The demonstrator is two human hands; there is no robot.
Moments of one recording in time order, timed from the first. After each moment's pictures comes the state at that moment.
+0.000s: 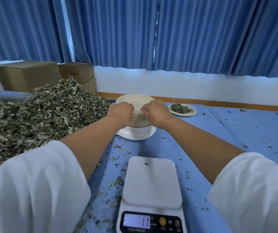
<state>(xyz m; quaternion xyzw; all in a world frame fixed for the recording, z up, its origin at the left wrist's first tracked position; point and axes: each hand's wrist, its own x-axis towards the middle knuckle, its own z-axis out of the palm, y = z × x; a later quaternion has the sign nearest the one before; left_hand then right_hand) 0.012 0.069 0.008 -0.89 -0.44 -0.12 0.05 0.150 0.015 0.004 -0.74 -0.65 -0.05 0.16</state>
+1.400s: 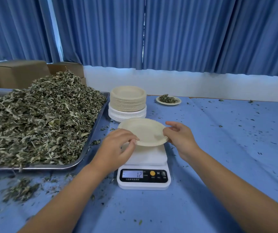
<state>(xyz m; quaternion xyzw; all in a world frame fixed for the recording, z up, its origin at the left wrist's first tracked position) -0.077 -0.091 -0.084 -0.87 -0.16 -0.44 -0.11 0.136 -0.163 -0.070 -0.66 -0.32 0.26 0.63</state>
